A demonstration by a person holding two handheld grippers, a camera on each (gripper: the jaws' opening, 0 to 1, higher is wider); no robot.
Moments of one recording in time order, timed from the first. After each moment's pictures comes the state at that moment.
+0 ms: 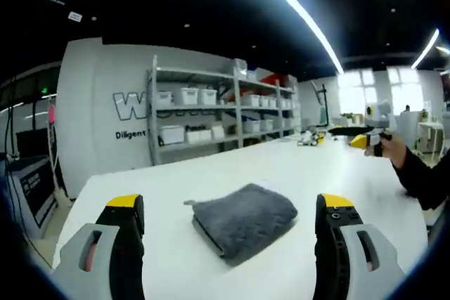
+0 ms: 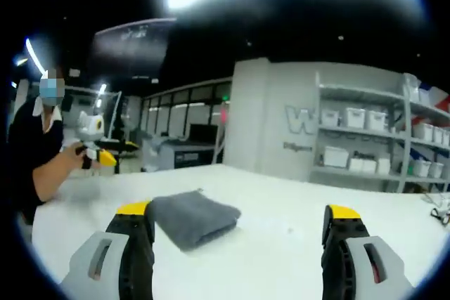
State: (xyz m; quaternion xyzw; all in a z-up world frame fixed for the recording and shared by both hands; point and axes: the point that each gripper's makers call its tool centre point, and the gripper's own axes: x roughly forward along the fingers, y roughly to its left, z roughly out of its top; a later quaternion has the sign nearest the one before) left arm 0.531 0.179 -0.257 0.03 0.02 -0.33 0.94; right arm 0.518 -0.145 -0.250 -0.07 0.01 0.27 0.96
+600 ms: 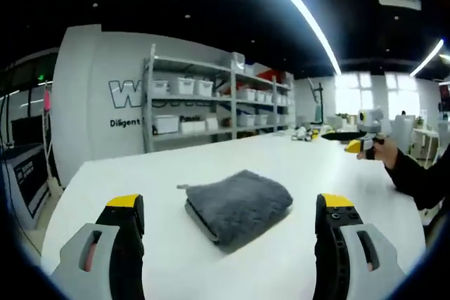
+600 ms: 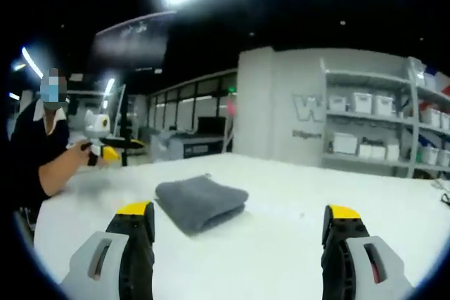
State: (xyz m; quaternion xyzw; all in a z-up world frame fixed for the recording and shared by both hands) left arm 0.532 0.183 -0.281 0.02 0.04 -0.34 0.94; right arm 0.525 -0.144 -0.278 -0.05 0.03 0.30 0.95
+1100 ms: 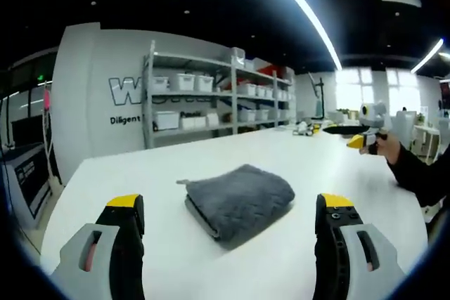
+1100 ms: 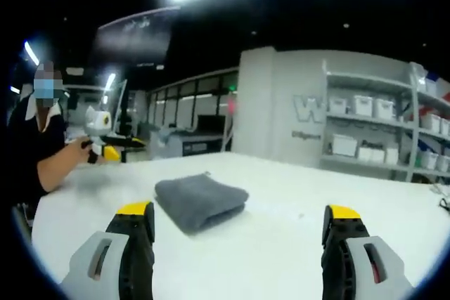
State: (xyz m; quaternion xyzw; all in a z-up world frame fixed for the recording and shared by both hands) left arm 0.545 0.185 -0.286 0.03 0.05 -0.34 0.94; right arm 0.525 -0.139 -0.276 -0.05 0.02 0.30 0.95
